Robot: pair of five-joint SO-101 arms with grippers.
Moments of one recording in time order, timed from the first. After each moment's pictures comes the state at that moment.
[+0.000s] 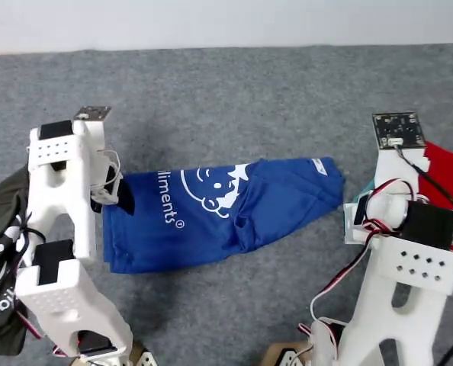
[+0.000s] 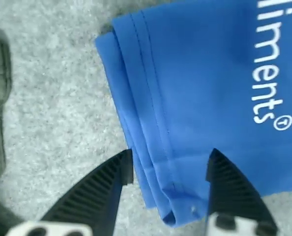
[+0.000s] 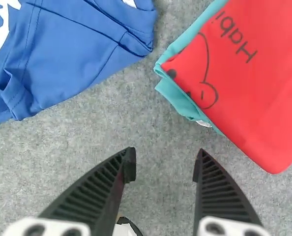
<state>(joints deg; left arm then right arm) -15.7 17.7 1.9 89.3 -8.0 12.4 -39.3 18.4 98.0 14.5</state>
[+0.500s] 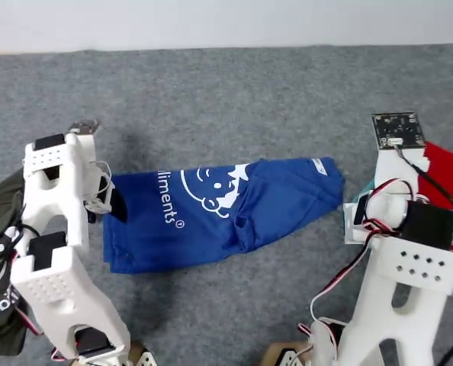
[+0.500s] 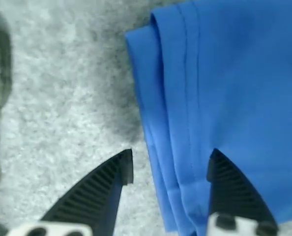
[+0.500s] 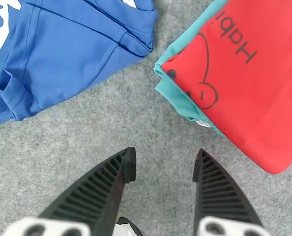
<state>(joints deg) -20.0 23.6 3.6 84.4 -9.1 12.4 -39.3 18.4 98.0 14.5</state>
